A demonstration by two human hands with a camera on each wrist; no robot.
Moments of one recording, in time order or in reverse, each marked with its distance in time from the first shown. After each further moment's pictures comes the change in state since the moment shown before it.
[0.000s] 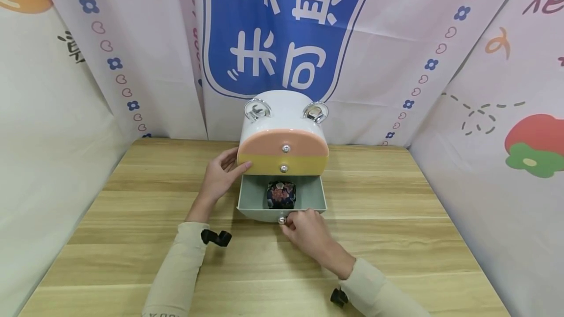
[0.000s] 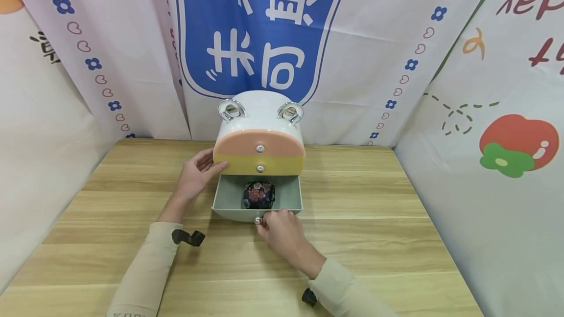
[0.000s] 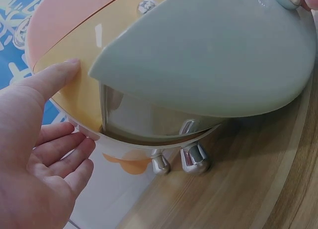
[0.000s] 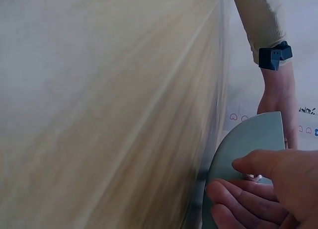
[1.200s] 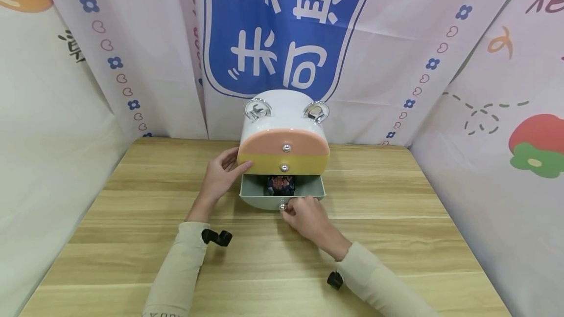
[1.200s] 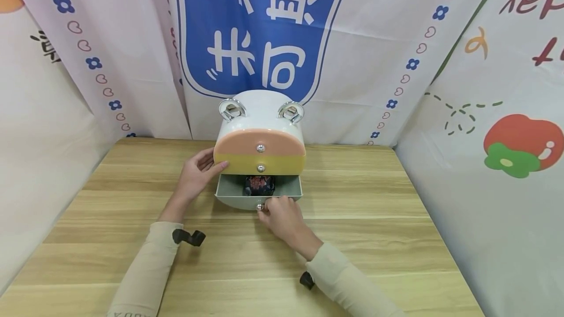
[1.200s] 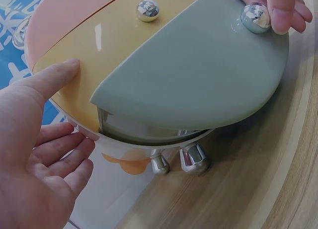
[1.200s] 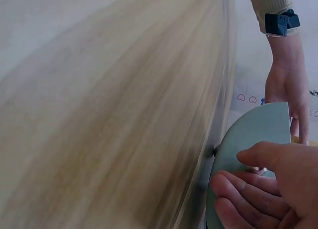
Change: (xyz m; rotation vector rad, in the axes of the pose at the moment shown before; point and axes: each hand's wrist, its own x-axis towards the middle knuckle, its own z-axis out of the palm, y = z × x) left_hand 0.001 -0.001 0.000 0.003 0.002 0.001; right_hand 0.029 0.016 -0.001 -0.015 -0.005 0.013
